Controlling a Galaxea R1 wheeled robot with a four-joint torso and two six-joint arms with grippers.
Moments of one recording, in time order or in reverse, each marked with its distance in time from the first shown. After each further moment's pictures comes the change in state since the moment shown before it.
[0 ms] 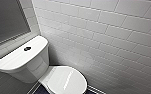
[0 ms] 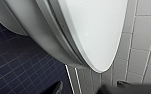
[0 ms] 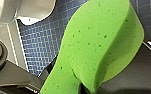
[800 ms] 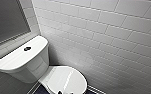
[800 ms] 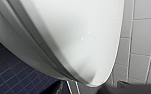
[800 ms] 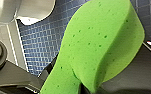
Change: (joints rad) left arm -0.040 0.073 -0.096 0.013 -0.008 -0.004; right arm 0.000 0.000 -0.001 0.000 0.000 0.000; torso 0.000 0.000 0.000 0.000
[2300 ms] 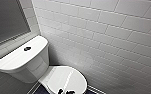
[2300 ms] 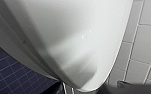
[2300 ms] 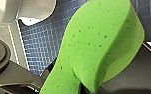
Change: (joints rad) left arm -0.040 0.036 -0.059 -0.002 0.061 -0.158; right arm 0.000 -0.024 0.032 0.001 0.000 0.000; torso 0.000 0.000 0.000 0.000
